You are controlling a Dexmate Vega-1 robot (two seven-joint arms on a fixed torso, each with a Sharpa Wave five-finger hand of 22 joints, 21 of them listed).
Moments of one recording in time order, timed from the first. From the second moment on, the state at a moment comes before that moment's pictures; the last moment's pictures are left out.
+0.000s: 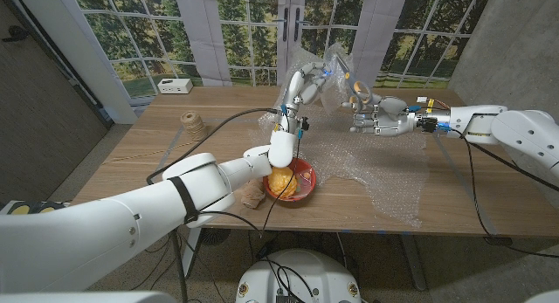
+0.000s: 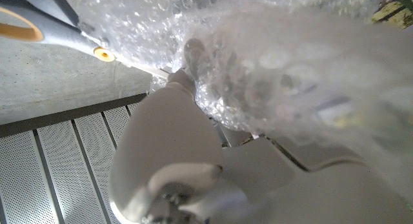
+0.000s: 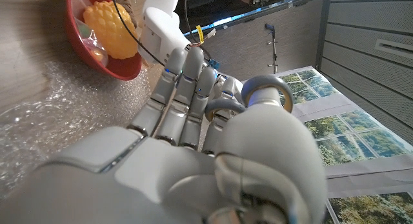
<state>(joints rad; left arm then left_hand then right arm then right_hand) 0.23 -0.01 1.08 -0.39 0.18 -1.05 1.02 1.44 0.14 0.18 -0.14 0.18 0.74 -0.04 0.52 0.89 0.58 -0.16 0.67 1.05 1.17 -0.22 1.03 0.56 0.90 -0.12 1.17 0.32 -0.80 -1.04 -0.24 -1.72 1.29 -0.58 0.73 1.00 0.18 0.00 -0.11 0.28 0.80 -0.05 0.22 0.22 0.63 -0.03 1.19 0.85 0.82 -0.10 0.69 1.15 0.55 -0.05 0.84 0.28</state>
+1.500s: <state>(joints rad) 0.25 0.01 1.05 -0.40 0.18 -1.07 0.99 1.44 0.14 0.18 -0.14 0.18 0.75 -0.04 0.52 0.86 0.60 -0.15 0.67 1.05 1.17 -0.22 1.04 0.56 0.91 -0.13 1.16 0.31 -0.87 -1.09 -0.19 -1.81 1.33 -0.63 0.58 1.05 0.13 0.25 -0.11 0.19 0.87 -0.05 0.26 0.37 0.65 -0.03 1.20 0.87 0.89 -0.10 0.67 1.19 0.52 -0.05 1.00 0.30</state>
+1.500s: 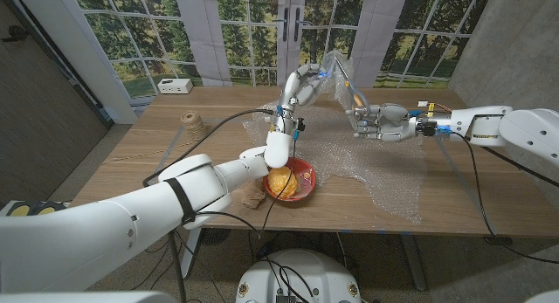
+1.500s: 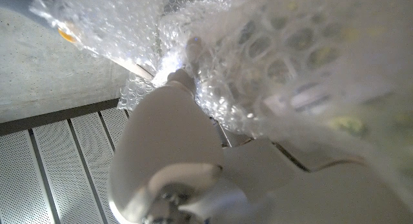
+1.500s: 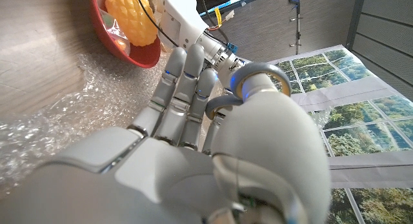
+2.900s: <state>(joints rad) 0.33 0.10 0.89 -0.59 0.35 -1.00 0.90 1.45 0.13 0.18 -0.14 0.18 0.76 -0.04 0.51 0.80 0.62 -0.14 0.68 1.05 1.17 -0.22 1.05 0.56 0.91 -0.13 1.18 0.30 -0.89 -1.09 -0.19 -1.82 1.37 -0.65 0.58 1.06 0.12 0.28 -0.11 0.17 0.87 -0.05 0.26 0.46 0.66 -0.02 1.20 0.85 0.90 -0.10 0.66 1.17 0.52 -0.05 1.10 0.29</state>
